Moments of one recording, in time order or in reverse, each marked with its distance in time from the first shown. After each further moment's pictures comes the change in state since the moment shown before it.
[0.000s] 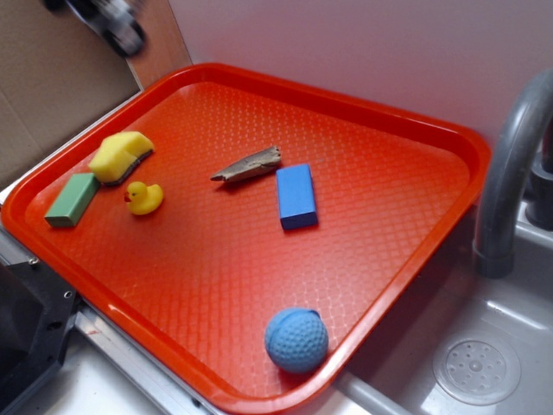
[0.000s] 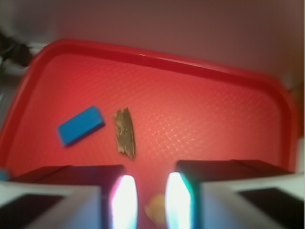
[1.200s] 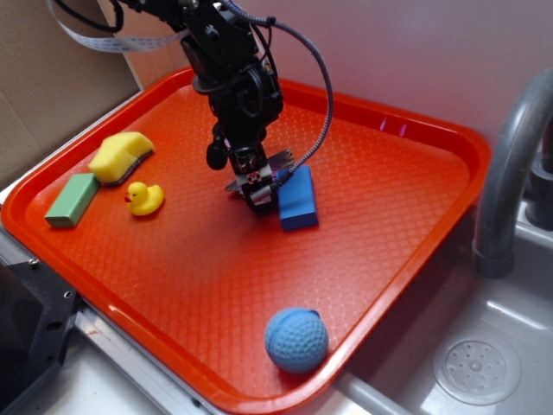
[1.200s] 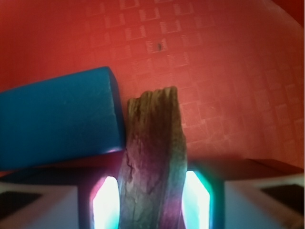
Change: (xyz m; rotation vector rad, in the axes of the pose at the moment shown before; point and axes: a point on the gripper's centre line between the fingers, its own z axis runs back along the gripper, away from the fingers) arm 0.003 -0.036 -0.130 0.025 0.205 -0.410
